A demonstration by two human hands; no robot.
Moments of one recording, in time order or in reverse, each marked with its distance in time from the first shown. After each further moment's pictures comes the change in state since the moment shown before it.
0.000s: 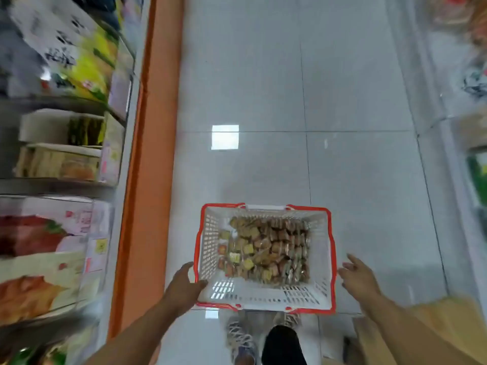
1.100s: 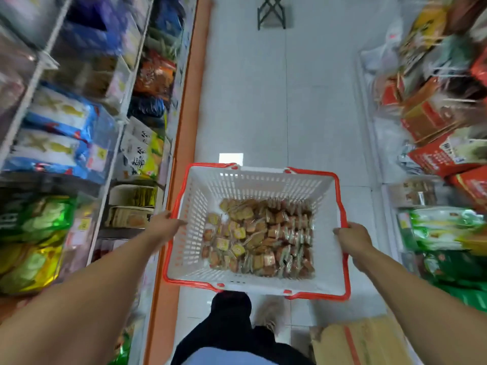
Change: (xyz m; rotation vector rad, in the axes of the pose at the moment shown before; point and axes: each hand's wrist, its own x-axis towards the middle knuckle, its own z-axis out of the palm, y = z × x) left_hand -0.156 0.278 -0.239 -0.126 0.263 -0.039; right_hand -0.183 -0.307 -0.183 -0.123 0.052 -0.162
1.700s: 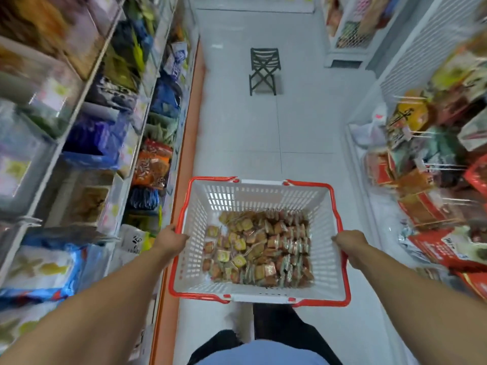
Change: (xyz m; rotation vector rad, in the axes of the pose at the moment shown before) left_hand 0.202 0.281 -0.099 -0.074 0.029 0.090; right_hand 0.150 -0.349 0.002 0.058 0.074 0.135
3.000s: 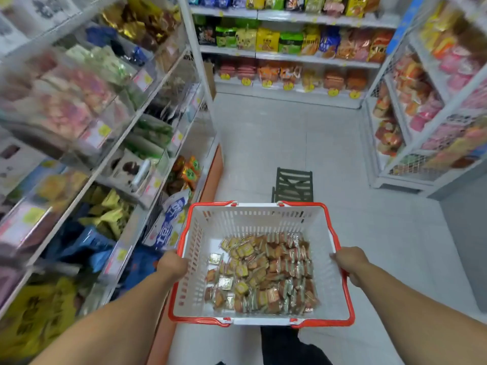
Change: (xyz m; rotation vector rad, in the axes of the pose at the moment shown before) left_hand 0.590 0.674 -0.109 0.104 0.115 -0.146; right_hand 0.404 -0.890 0.103 -0.032 -0.085 -0.223
